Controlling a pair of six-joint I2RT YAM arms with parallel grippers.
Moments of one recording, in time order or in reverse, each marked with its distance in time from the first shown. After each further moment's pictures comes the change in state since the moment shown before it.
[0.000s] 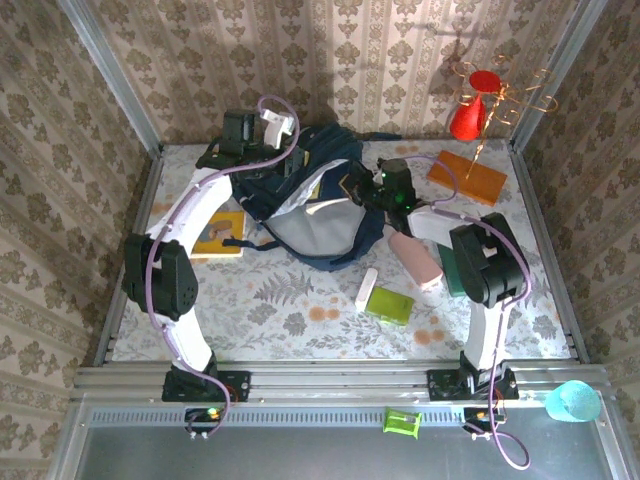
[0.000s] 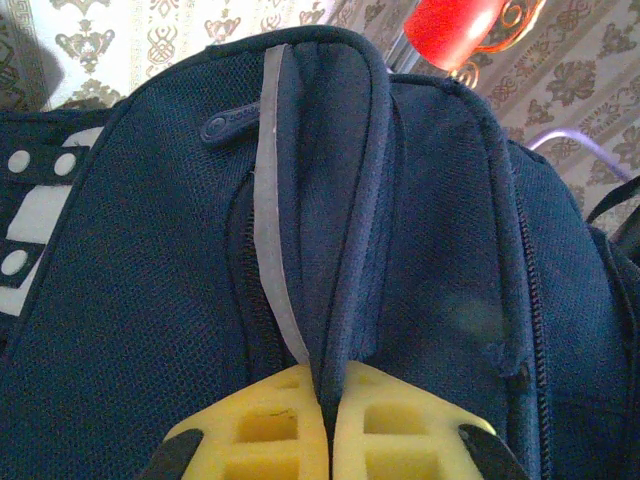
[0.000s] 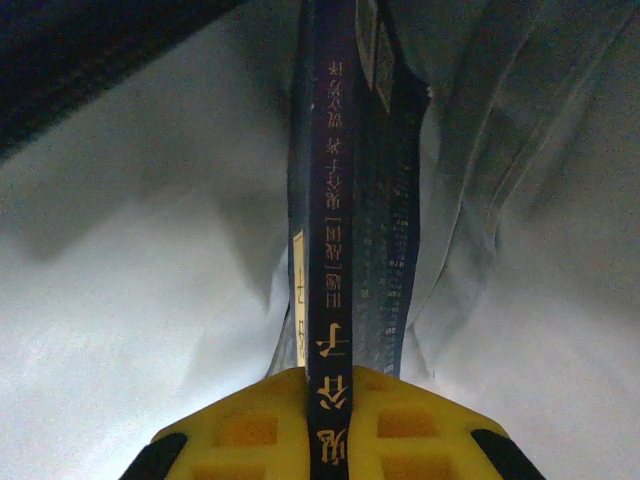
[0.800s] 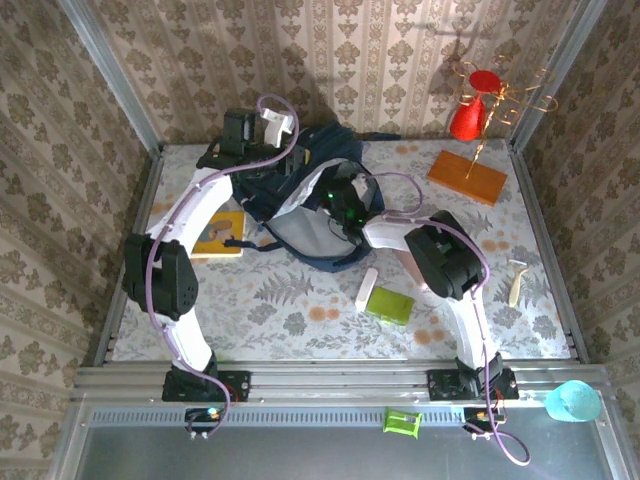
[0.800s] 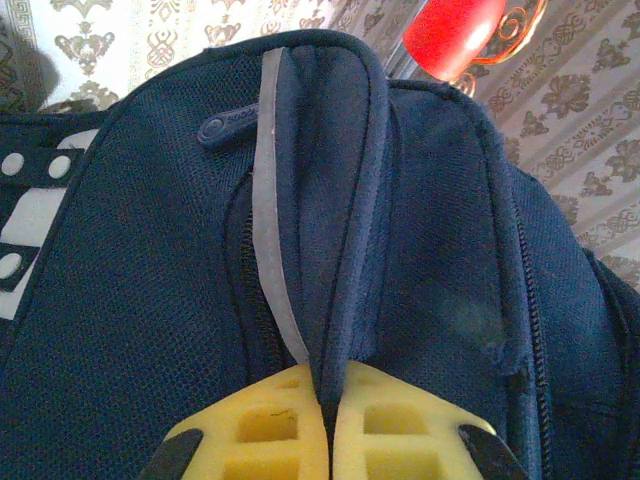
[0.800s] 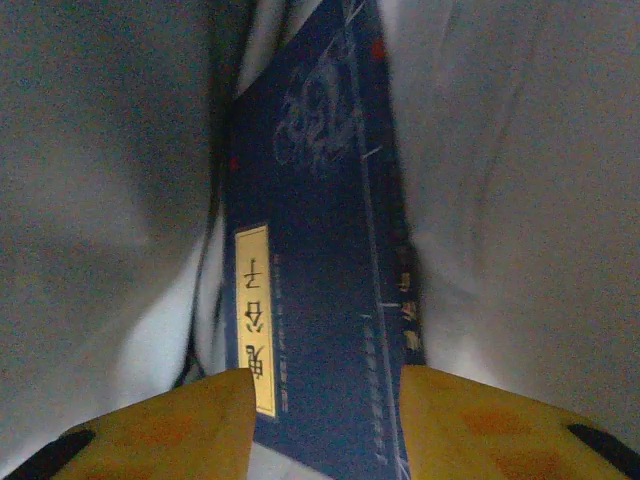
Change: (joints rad) left arm -0.002 0.003 0.000 0.013 0.000 -0.030; right arm 0.204 0.156 0.100 -0.042 0.561 0.014
